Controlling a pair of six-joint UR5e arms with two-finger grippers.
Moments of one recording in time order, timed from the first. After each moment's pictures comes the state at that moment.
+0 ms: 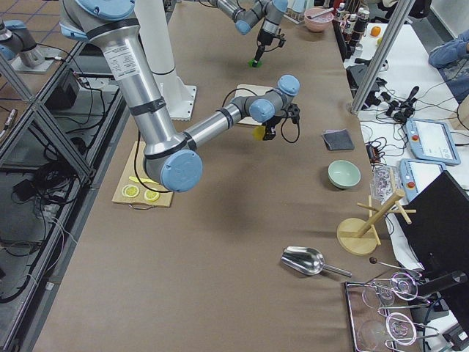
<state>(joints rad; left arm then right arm) -0.77 -2.16 -1.59 -1.72 -2.53 -0.83 0.88 -1.12 1.65 -1.51 2.39 0.68</state>
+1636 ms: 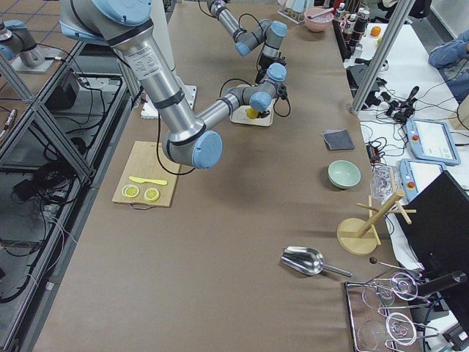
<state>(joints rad) -0.69 -2.31 -1.32 -1.96 -2.42 -0.89 0.67 -0.93 1.42 -1.20 2.33 0.68</state>
